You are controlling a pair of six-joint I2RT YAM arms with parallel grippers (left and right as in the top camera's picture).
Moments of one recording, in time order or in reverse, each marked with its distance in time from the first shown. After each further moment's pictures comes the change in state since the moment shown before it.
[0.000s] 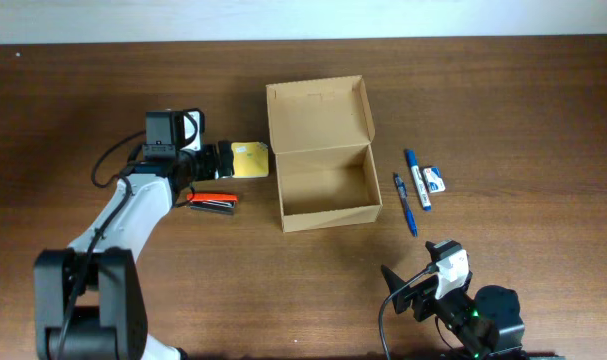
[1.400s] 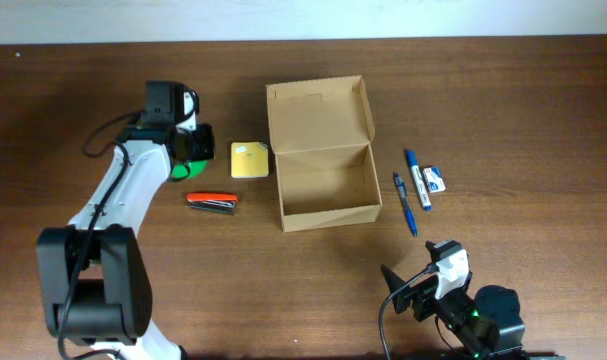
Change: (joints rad) left arm -0.003 0.105 0.285 -0.261 -0.092 0.000; right arm 0.000 0.000 0.000 0.000 0.000 0.000
